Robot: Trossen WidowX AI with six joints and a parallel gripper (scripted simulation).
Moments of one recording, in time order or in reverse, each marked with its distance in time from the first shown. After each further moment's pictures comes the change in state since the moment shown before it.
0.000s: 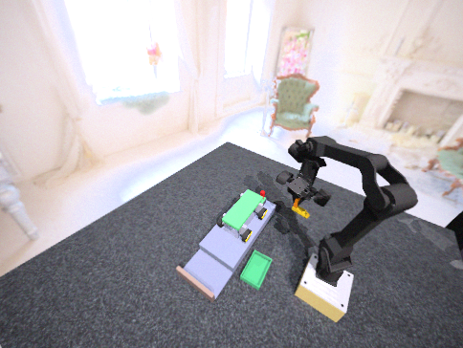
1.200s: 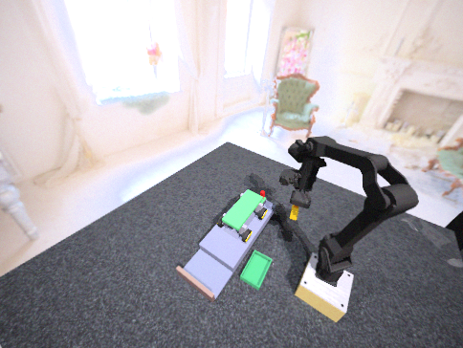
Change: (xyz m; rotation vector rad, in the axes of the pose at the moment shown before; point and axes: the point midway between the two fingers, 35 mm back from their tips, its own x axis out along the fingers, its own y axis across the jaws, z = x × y) arm -0.001 0.000 0.000 1.207 0.003 -0.006
